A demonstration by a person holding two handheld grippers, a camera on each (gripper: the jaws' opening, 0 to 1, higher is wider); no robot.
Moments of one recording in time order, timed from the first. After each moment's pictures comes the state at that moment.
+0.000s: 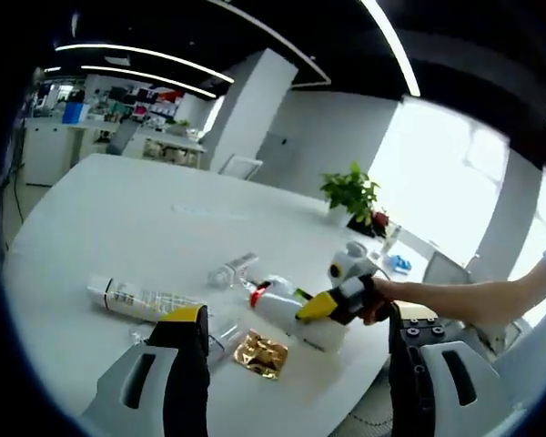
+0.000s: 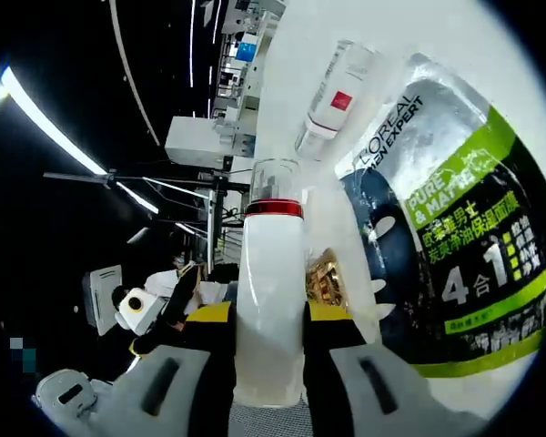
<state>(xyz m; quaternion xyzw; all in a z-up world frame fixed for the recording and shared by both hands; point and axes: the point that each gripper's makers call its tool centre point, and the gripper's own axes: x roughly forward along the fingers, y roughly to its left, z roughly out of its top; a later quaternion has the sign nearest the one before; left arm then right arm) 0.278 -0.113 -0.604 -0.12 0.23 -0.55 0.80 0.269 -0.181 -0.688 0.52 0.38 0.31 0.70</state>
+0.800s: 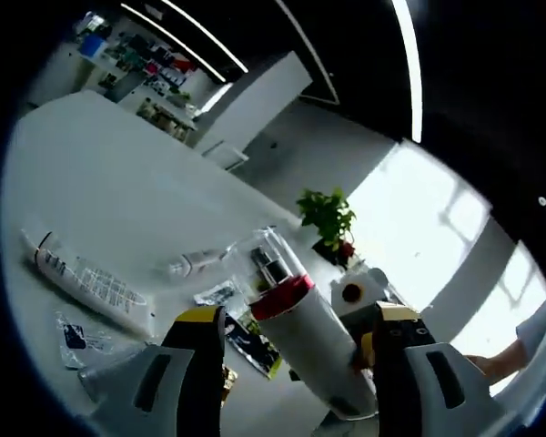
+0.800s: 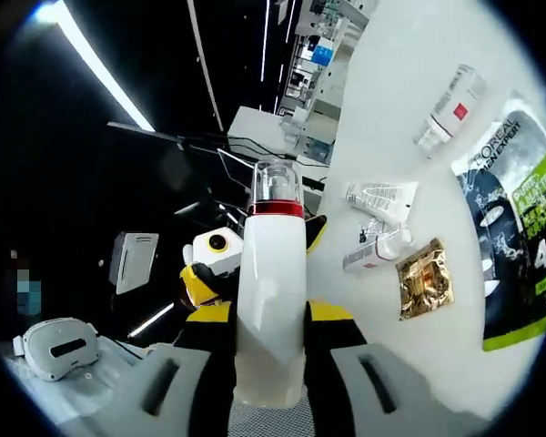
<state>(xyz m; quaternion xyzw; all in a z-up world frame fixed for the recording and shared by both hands) 0.283 -0.163 -0.603 -0.29 0.29 -0.57 0.71 0.237 -0.132 -0.618 0.48 0.28 0.41 0.73</state>
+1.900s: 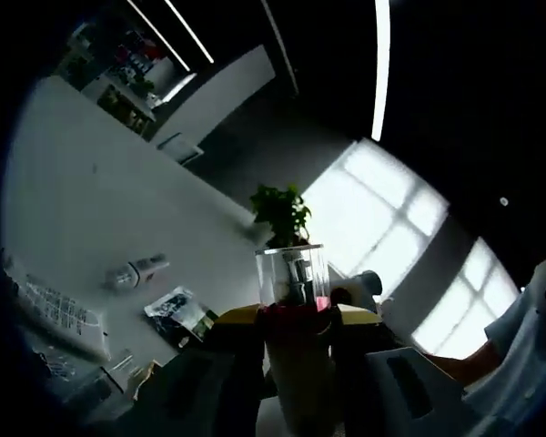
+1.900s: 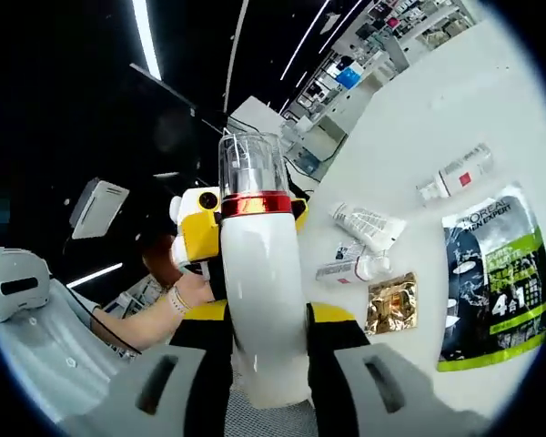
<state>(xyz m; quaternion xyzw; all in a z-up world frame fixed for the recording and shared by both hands) 0.263 -0.186 -0.576 -0.27 0.25 -0.66 0.66 0.230 -0.142 -0.628 0.29 0.27 0.39 0.83</state>
